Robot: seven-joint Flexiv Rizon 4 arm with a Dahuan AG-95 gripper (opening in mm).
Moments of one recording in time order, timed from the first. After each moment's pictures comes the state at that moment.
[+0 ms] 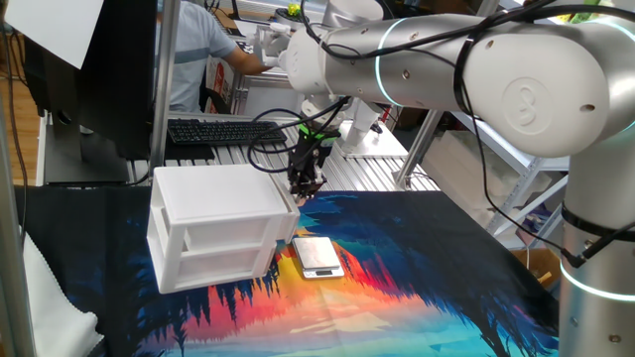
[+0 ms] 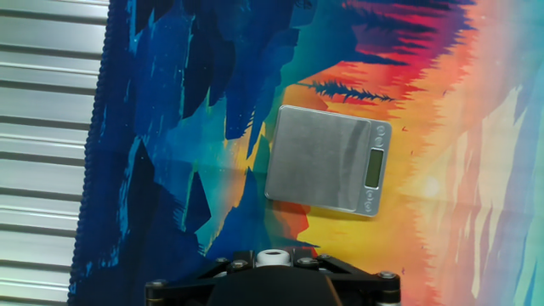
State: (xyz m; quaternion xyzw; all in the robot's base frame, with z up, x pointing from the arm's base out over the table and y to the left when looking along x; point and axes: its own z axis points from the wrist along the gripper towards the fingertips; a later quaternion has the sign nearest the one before) arm 0.682 0.046 0.156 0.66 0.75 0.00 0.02
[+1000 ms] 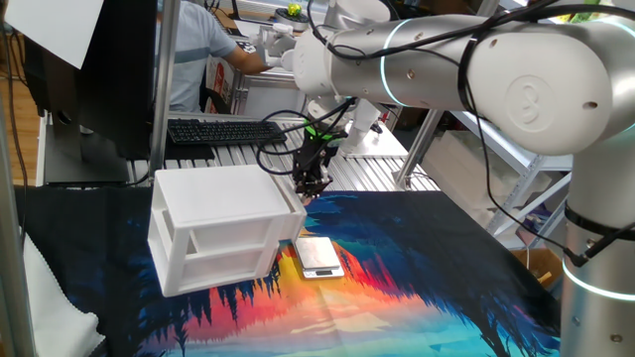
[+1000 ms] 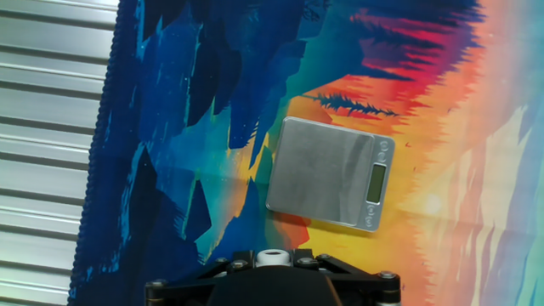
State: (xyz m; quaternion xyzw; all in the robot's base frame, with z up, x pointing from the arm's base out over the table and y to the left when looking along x) arm 0.681 0.032 0.157 0.64 0.76 0.00 0.02
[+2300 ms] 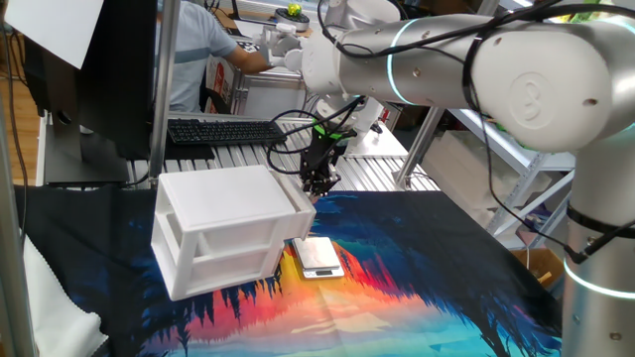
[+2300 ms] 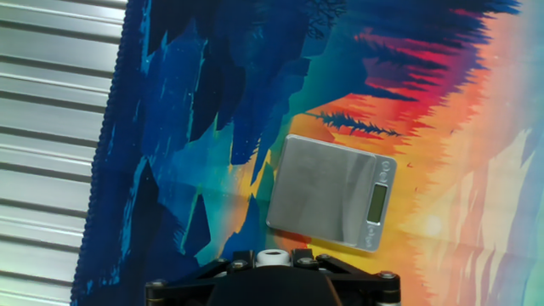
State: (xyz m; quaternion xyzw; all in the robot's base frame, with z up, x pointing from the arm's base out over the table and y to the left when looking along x) arm 0.690 0.015 0.156 0.64 0.77 0.00 0.02
